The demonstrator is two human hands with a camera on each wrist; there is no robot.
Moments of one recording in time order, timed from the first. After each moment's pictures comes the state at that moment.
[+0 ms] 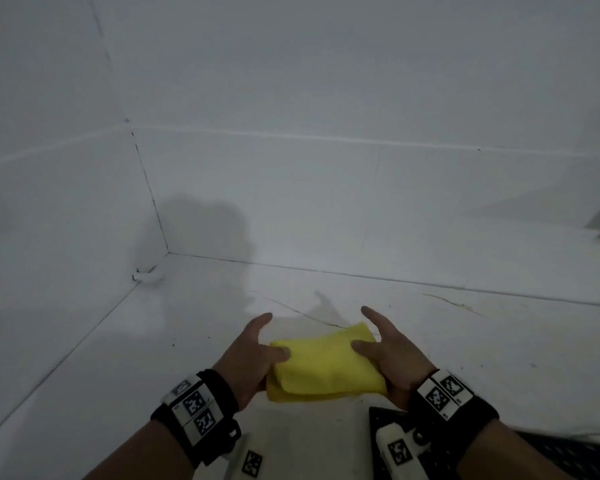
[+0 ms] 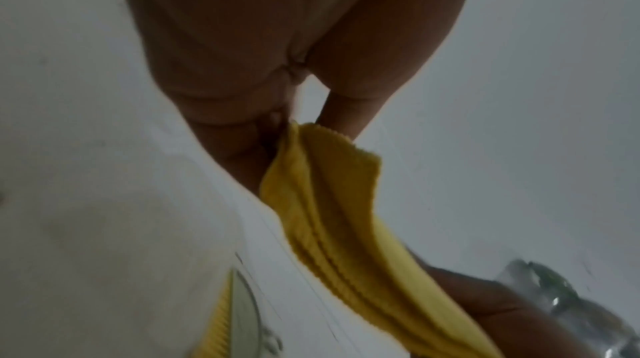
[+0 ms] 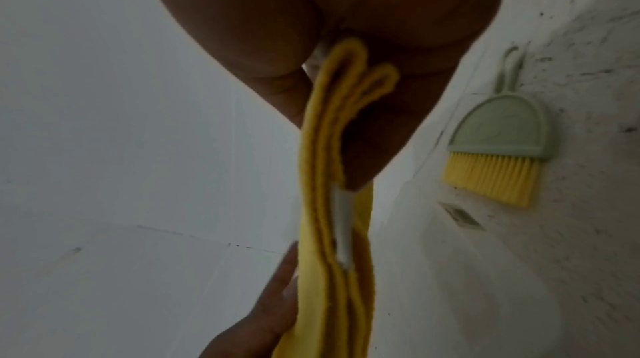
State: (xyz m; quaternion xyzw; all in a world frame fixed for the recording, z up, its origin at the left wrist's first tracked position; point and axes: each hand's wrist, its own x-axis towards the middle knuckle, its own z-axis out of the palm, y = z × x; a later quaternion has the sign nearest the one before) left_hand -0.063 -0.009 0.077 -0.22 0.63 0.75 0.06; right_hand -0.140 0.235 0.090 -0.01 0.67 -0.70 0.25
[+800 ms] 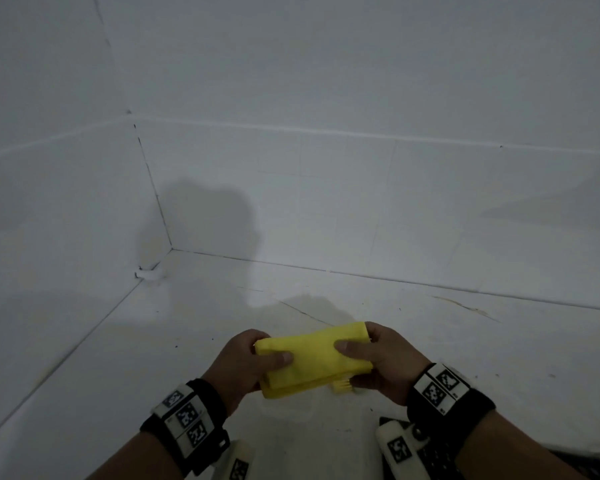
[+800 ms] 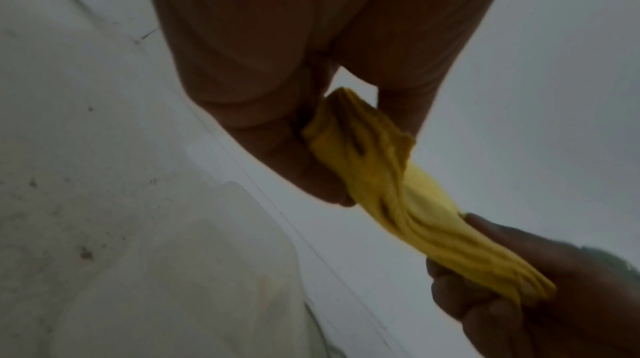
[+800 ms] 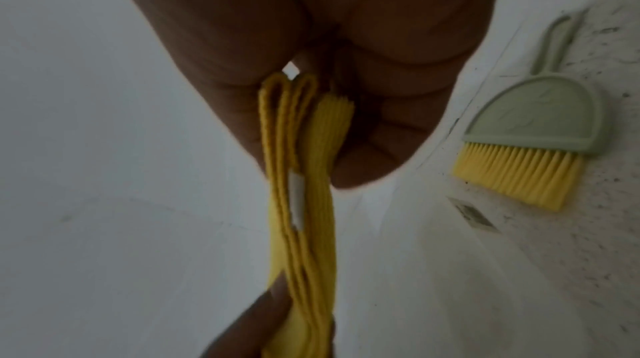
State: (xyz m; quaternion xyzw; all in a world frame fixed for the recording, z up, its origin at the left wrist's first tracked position) left_hand -0.070 -0.035 0.061 -0.20 0.68 0.71 0.02; right_hand -0.158 0.209 0.089 -0.03 0.68 -0.66 0.31
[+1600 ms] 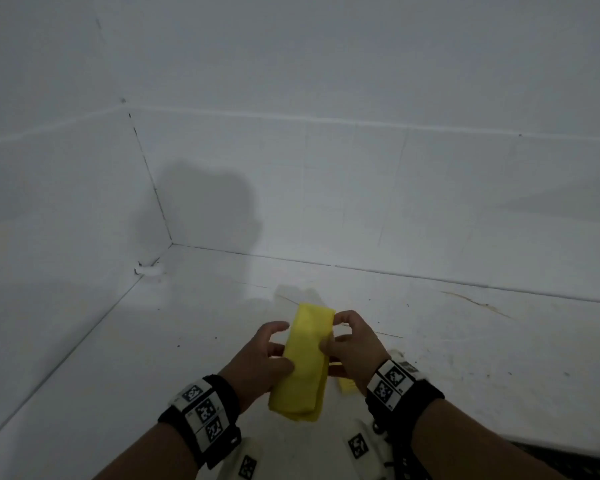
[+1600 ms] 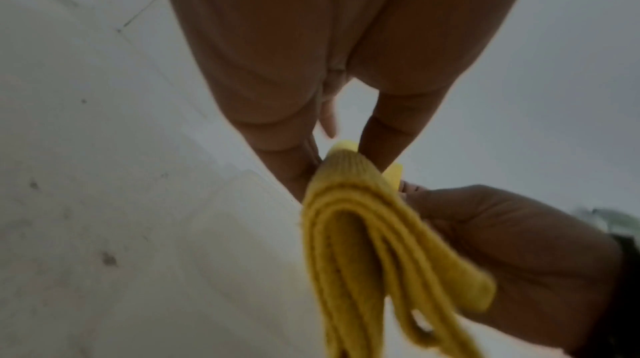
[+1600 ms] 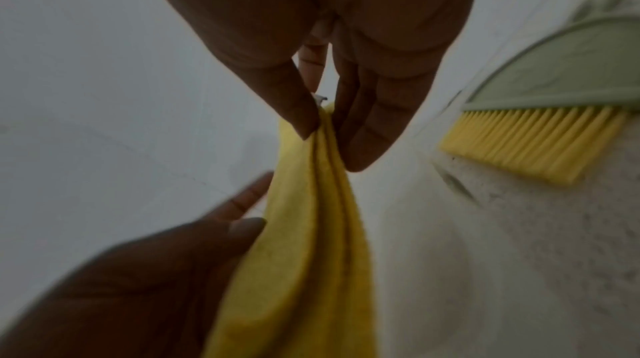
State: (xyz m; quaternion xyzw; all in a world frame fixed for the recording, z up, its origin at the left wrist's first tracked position) left_hand -0.093 -0.045 0.036 -0.15 0.73 0.66 0.11; right_hand -0.172 0.147 0.053 -0.01 0.73 -0.63 0.26
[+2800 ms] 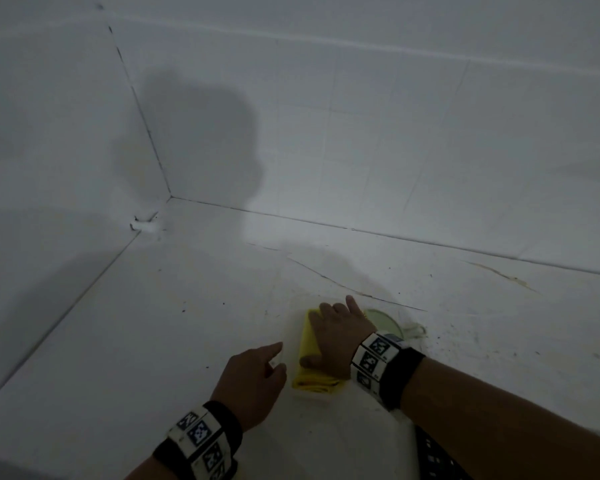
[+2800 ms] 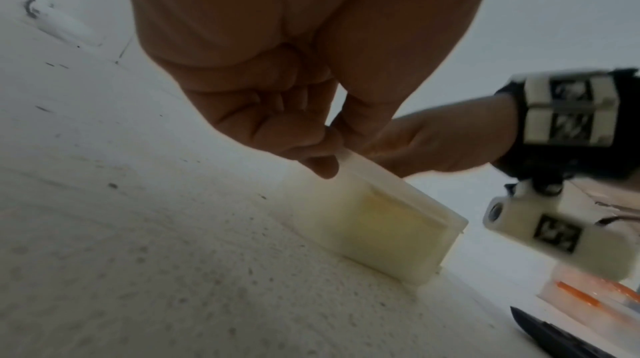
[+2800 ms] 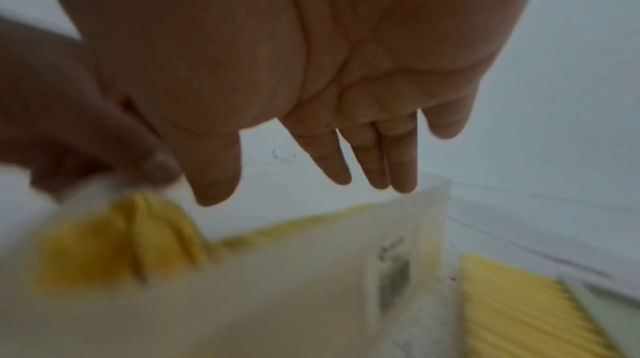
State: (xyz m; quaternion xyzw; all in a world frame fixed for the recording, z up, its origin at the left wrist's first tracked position) left_hand -0.053 -0.066 -0.031 -0.16 0.90 0.41 0.03; right_hand -0.190 0.092 0.008 -0.39 0.89 0.12 0.20
